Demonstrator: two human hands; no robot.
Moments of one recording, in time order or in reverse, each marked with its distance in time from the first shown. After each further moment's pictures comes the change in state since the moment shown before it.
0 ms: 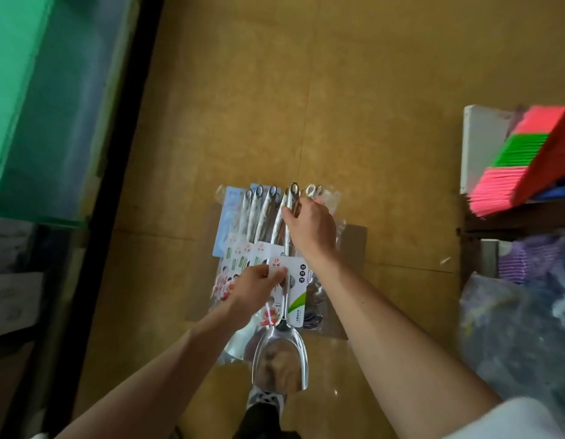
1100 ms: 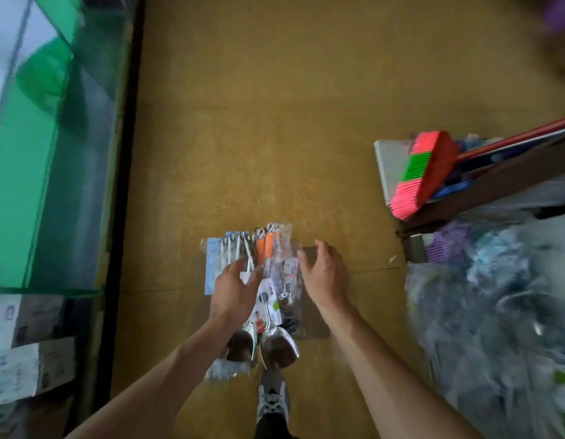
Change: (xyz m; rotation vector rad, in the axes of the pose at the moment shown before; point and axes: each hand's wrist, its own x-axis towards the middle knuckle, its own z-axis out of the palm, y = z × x) left_hand -0.134 0.120 0.005 0.459 0.244 0.197; right_hand -0.126 0.006 -0.148 0.048 0.221 0.166
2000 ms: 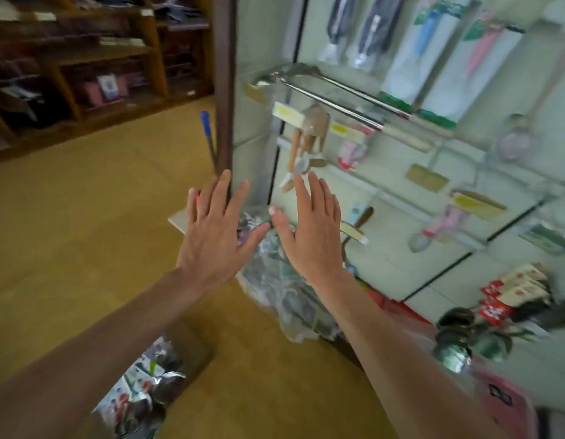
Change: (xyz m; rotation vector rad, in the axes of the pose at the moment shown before) left_hand -0.452 0.298 0.037 0.661 0.111 1.533; right_hand -0.368 0.075 -0.475 -0.173 0.840 0.174
